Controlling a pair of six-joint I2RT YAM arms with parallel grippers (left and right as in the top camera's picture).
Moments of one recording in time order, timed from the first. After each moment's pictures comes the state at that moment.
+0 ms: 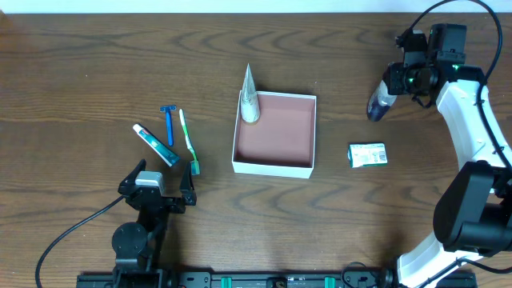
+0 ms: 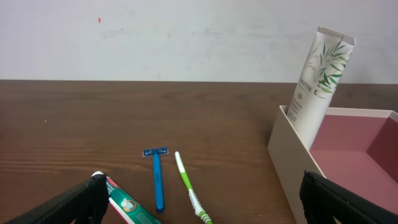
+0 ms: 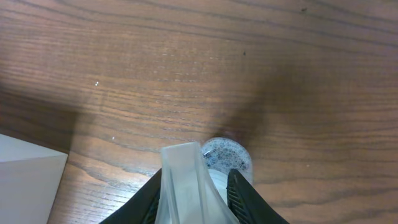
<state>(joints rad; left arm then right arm) -0.03 0.01 0.02 -0.11 0.09 -0.07 -0.12 1.84 1.46 -0.62 -0.23 -0.13</state>
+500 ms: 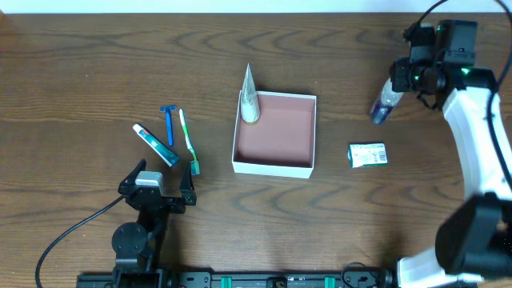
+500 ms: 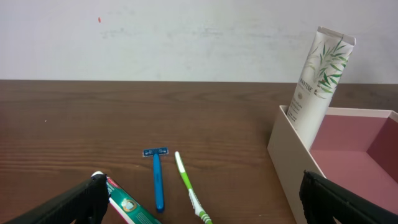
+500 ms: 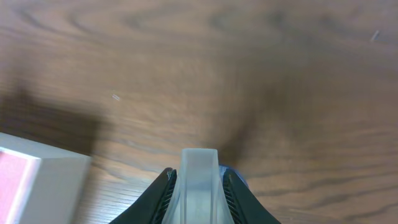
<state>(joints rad) -0.03 0.01 0.02 -0.11 0.09 -0.07 -0.09 1.67 1.46 -0.66 -0.20 -0.10</state>
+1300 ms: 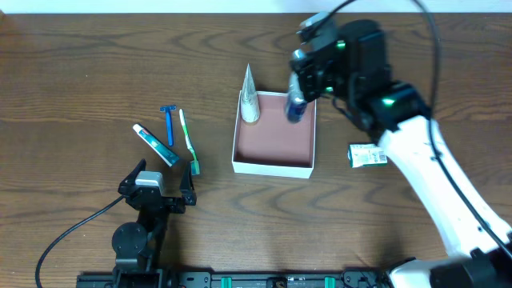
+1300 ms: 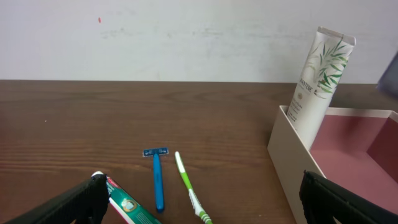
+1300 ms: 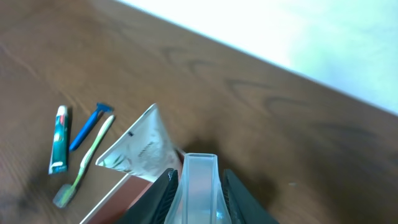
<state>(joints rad) -0.03 0.01 0.02 -0.11 0.09 -0.07 0.43 1.58 1.46 -0.48 -0.21 0.01</state>
